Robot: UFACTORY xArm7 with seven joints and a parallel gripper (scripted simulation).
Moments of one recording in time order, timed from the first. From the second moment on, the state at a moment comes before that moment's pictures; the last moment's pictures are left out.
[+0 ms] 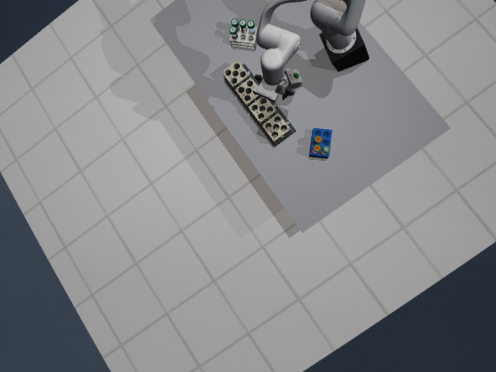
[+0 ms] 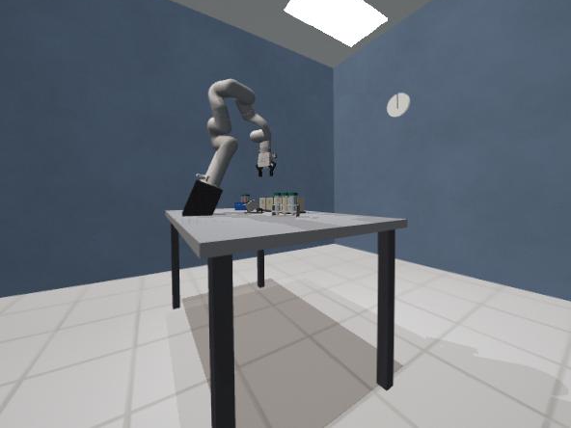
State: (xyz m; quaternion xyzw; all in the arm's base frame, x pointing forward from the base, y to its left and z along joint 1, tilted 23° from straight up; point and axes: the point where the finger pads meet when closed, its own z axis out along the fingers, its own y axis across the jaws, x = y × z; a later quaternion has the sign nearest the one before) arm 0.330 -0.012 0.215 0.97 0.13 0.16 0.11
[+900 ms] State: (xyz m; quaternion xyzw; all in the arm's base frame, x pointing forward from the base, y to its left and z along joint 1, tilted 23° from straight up) arm 0.308 0.099 0.187 0.94 0.27 0.14 0.13
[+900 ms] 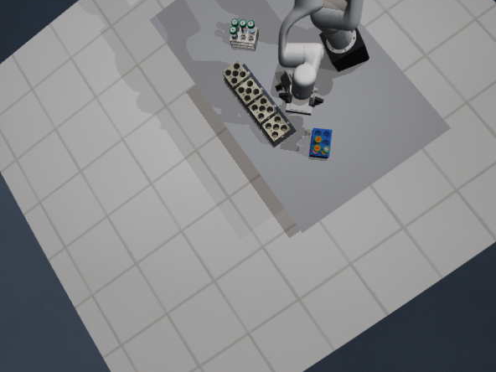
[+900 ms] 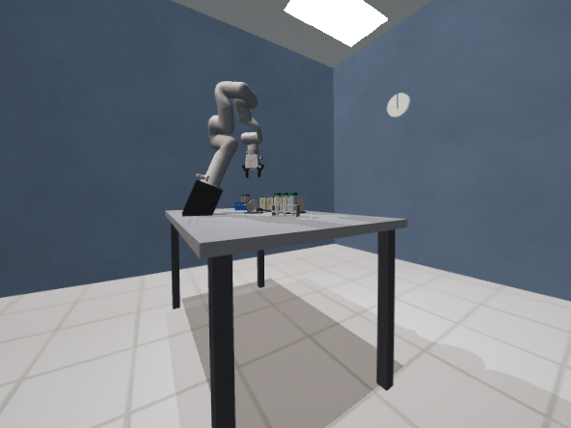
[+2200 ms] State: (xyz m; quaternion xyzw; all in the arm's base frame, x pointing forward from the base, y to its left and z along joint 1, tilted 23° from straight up) arm 0.302 0.188 0.132 0.94 0.27 0.14 0.13
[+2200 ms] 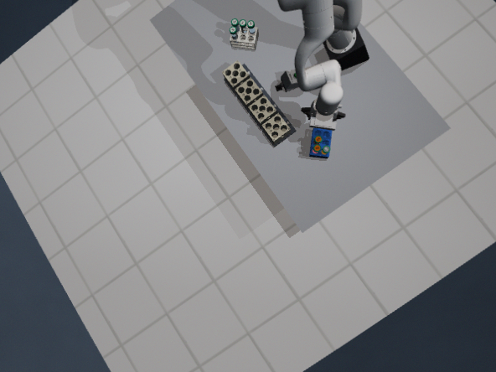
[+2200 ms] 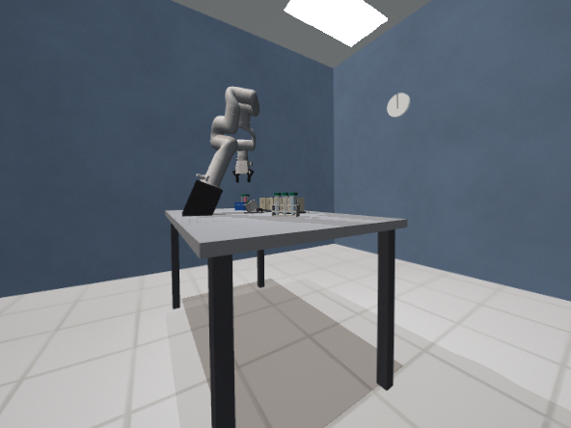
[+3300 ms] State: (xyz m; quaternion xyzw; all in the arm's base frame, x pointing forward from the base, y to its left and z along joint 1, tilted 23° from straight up) arm 0.326 0.176 0.068 0.94 0.27 0.14 0.13
